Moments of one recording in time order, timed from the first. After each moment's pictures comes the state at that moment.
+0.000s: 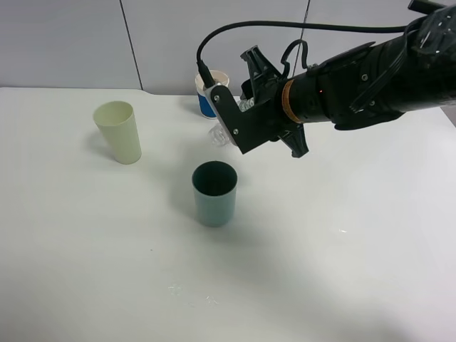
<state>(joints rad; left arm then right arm) 0.01 0.00 -0.50 -0.01 1.06 0.00 0.70 1.70 -0.95 -1.55 0.21 -0.17</state>
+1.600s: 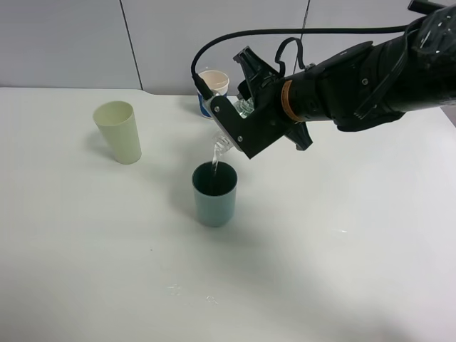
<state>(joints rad) 0.01 0.00 -0.50 -0.01 1.06 0.00 0.70 1.70 -0.95 -1.67 0.21 -0.21</state>
